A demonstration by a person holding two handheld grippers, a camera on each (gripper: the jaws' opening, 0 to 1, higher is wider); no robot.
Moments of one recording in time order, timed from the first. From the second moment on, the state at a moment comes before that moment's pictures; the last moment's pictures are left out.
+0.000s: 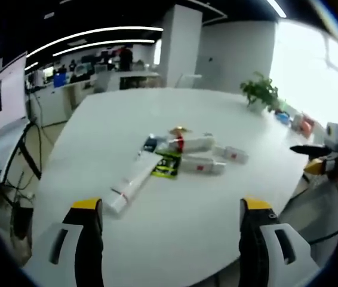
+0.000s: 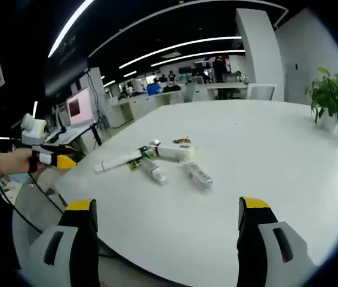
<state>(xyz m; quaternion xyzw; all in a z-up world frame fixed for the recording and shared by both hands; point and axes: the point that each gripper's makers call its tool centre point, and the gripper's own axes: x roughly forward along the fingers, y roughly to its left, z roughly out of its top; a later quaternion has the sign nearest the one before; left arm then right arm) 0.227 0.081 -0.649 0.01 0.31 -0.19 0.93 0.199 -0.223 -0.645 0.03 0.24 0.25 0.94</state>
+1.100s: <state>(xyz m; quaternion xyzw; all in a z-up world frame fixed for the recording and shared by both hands) 0.287 0.096 -0.676 0.05 0.37 -0.22 0.90 0.200 -0.229 -0.652 0.03 0.26 0.23 0.94</state>
